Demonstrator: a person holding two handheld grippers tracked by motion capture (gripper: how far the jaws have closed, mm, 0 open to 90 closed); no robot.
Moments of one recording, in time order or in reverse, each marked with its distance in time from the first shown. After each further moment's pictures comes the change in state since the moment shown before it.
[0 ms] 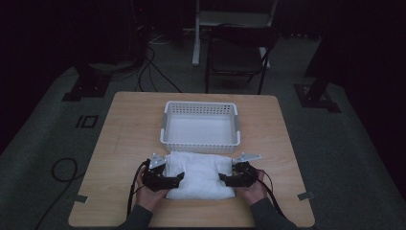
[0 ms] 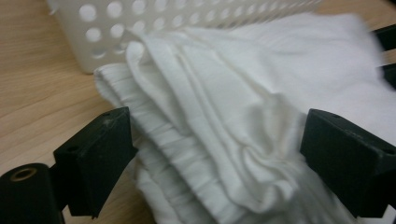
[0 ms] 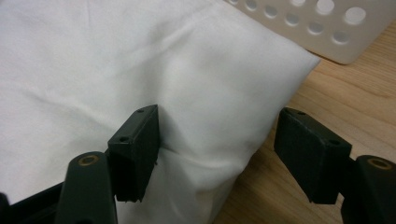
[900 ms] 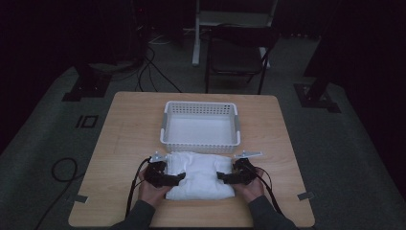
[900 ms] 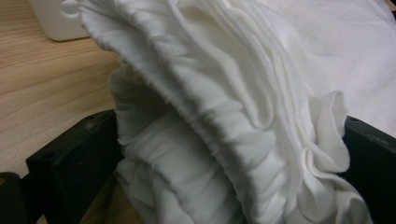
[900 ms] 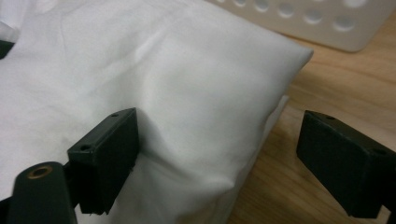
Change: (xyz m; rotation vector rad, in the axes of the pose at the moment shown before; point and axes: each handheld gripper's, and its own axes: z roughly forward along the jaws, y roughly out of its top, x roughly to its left) left arm 0.022 -0.004 0.026 0.066 -0.141 -0.059; right arm -0.012 0.001 0.012 0.005 0.069 0.133
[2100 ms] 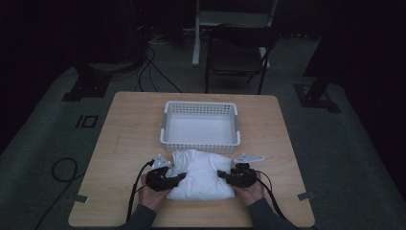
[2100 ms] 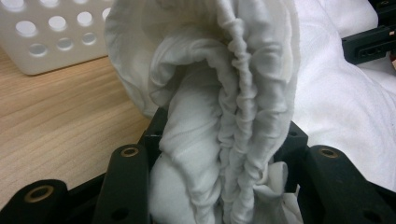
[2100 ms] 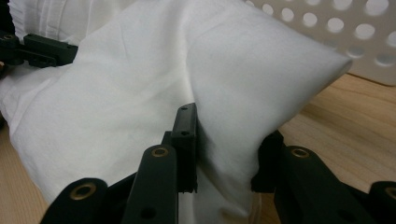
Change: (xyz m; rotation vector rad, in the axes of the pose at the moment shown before) left arm -0.031 0.000 -0.020 -0.056 0.001 0.110; right arm 0.017 -0.006 -0.014 -0.109 0.072 -0.093
